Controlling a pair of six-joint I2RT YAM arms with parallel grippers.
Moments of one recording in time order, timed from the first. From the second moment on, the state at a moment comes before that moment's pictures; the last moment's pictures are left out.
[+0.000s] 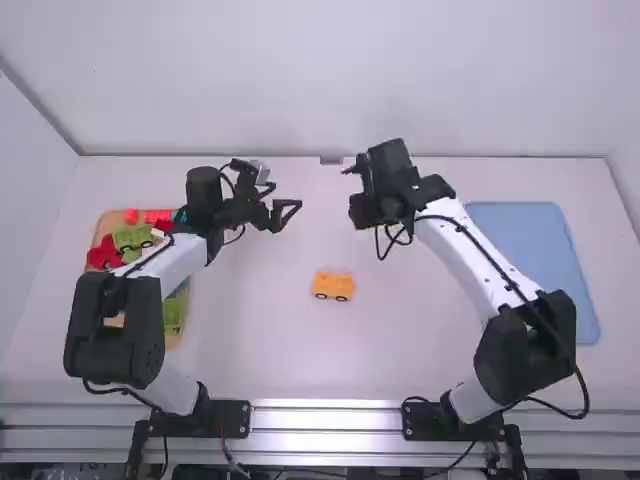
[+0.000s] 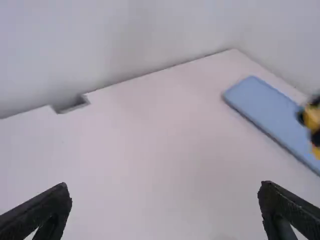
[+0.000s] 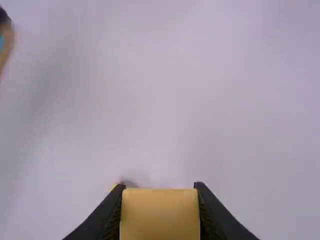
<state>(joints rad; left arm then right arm) -0.04 1.65 0.92 0.30 0.78 0.02 0.42 1.67 1.43 -0.81 -0.14 0.13</state>
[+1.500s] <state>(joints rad) -0.04 1.65 0.92 0.27 0.71 0.07 0.39 2.03 1.27 -0.98 -0.05 1.80</state>
